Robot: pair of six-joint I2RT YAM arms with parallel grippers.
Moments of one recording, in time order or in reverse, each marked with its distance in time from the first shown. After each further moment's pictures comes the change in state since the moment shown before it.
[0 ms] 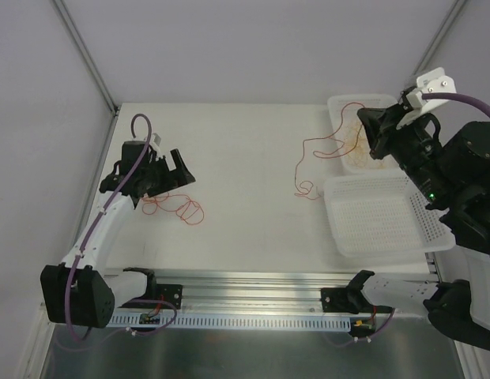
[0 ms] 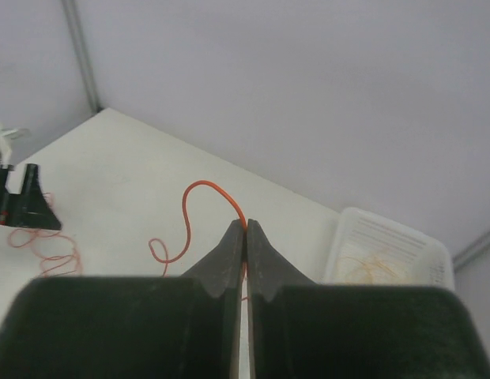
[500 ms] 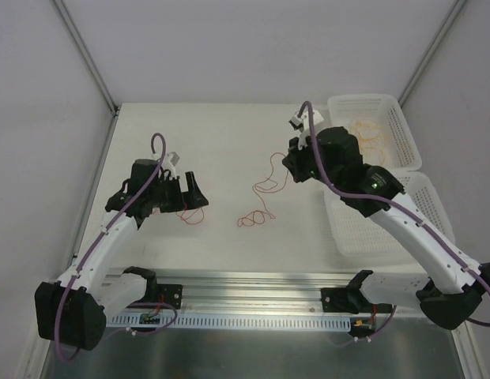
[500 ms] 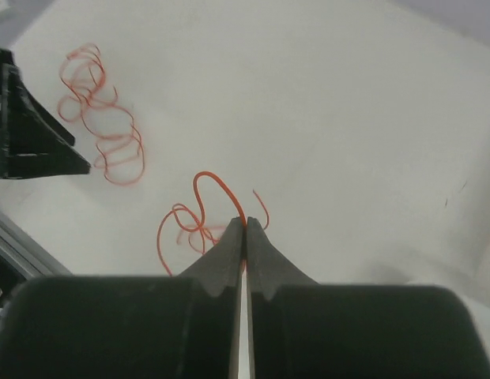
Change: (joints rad) left arm -0.077 -0.154 -0.156 0.023 0.145 0.061; right arm -0.002 0.088 -0.523 0.226 -0.262 0.270
